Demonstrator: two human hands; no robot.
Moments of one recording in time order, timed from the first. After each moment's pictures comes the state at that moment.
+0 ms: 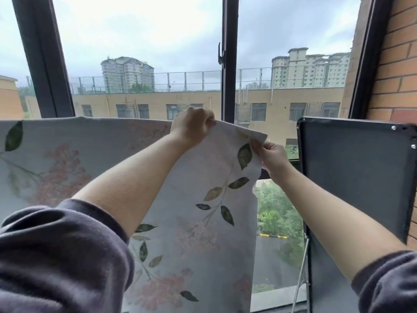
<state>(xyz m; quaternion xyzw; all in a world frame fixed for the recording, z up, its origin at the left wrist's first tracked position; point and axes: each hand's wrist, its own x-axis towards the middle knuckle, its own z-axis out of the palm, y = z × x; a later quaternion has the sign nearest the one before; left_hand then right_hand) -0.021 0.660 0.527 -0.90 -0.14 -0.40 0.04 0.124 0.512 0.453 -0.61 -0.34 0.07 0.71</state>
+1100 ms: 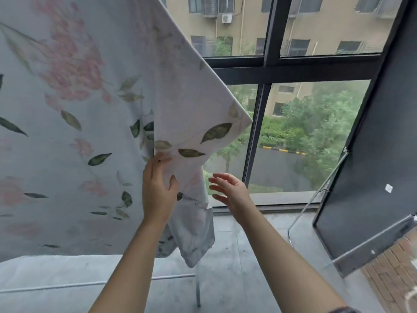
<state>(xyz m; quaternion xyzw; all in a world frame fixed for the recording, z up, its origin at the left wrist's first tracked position) -0.183 0.671 0.178 -0.79 -0.35 -0.46 -0.20 -0.039 0.566 0.163 -0.56 -0.17 0.44 0.68</state>
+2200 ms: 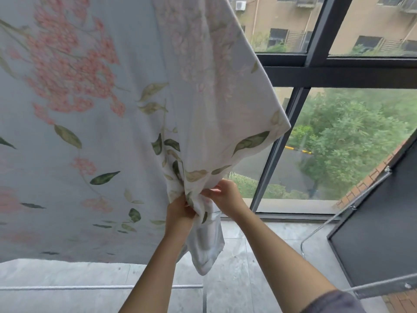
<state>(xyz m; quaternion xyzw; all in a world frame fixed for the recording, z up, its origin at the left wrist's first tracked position) -0.161 0.749 0.132 -0.75 -0.54 -0.16 -0.35 -0.034 0.705 0.124 -0.71 -0.42 0.27 0.50</state>
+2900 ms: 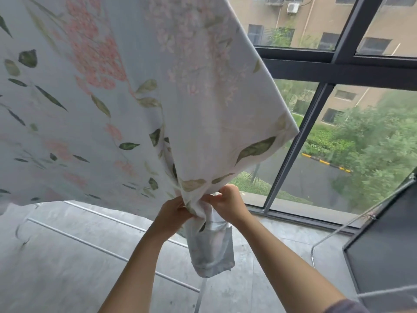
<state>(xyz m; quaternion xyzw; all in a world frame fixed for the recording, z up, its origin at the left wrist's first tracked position) -0.265 0.648 0.136 -0.70 -0.45 -0.20 -0.52 -0.100 0.607 0.127 -0.64 -0.52 0.27 0.49</state>
